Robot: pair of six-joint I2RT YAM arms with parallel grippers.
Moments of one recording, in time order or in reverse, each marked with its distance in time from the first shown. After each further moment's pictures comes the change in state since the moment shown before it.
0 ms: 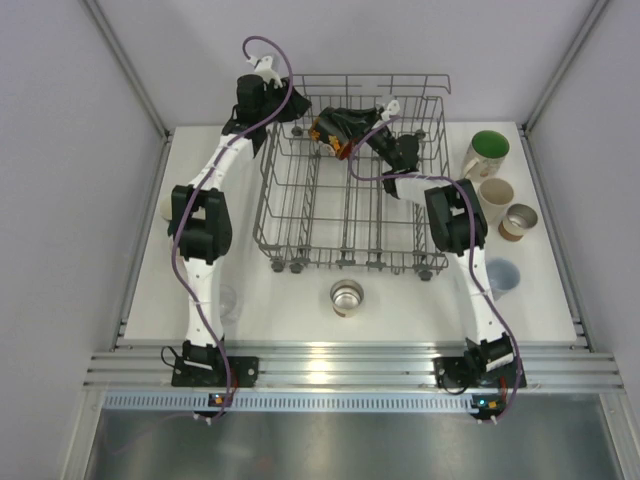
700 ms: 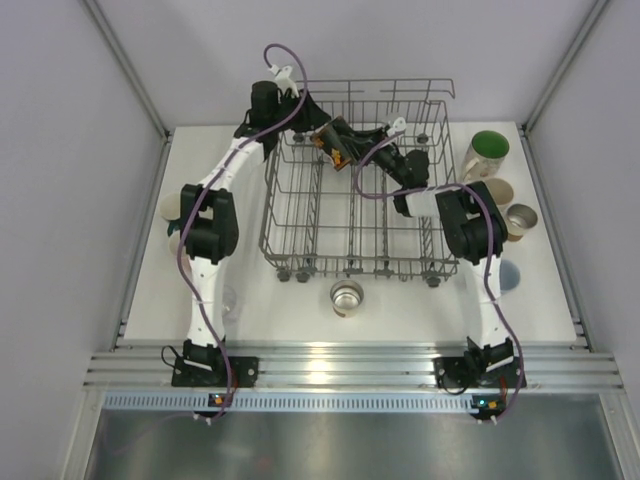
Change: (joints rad) left arm -0.041 0.037 0.003 -0.039 0.149 -0.042; right arm -0.001 -0.226 -0.420 0.056 -0.009 -0.041
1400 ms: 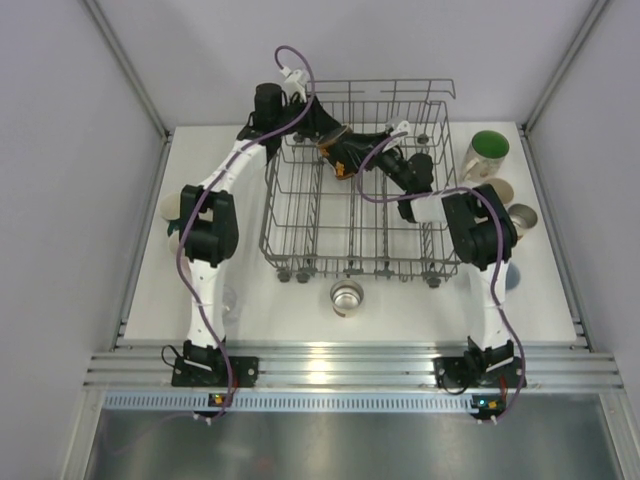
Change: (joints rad) left arm -0.026 -0.037 -0.066 0.039 0.157 0.029; right arm 0.002 -0.105 -0.141 -0.039 0.053 -0.018
